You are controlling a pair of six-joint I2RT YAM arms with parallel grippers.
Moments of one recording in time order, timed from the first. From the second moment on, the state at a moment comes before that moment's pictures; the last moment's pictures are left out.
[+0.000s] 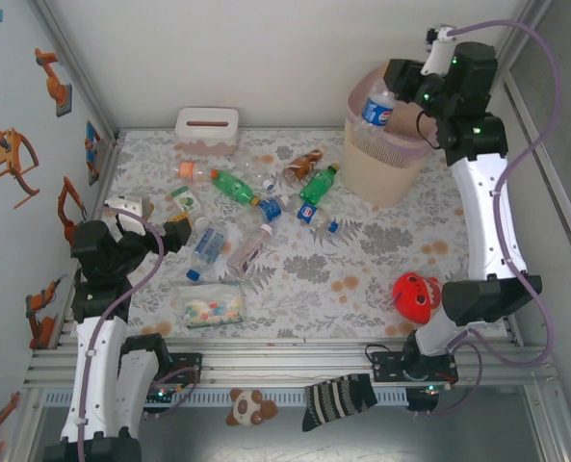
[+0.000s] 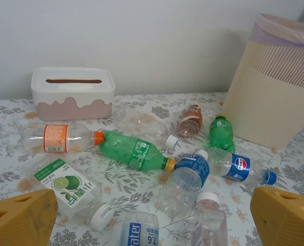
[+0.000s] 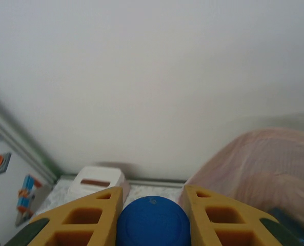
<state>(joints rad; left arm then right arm) 0.07 0.63 0.63 -0.26 0.55 -0.05 0.12 1.62 2.04 -0.56 -0.29 0.31</state>
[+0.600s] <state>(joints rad) 0.08 0.61 0.63 -0.26 0.55 -0.05 -0.02 1.93 2.27 -0.58 -0.22 0.42</state>
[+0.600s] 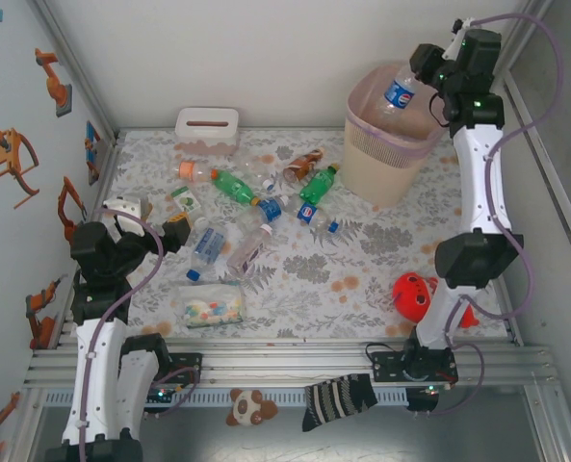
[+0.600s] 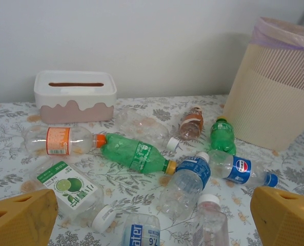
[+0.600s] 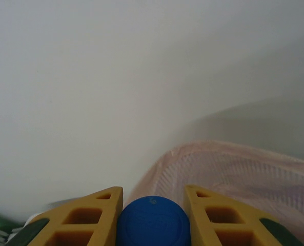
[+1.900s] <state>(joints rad) 0.09 0.62 0.63 -0.26 0.54 -0.05 -0.01 2.35 2.41 -0.97 -0.26 0.20</state>
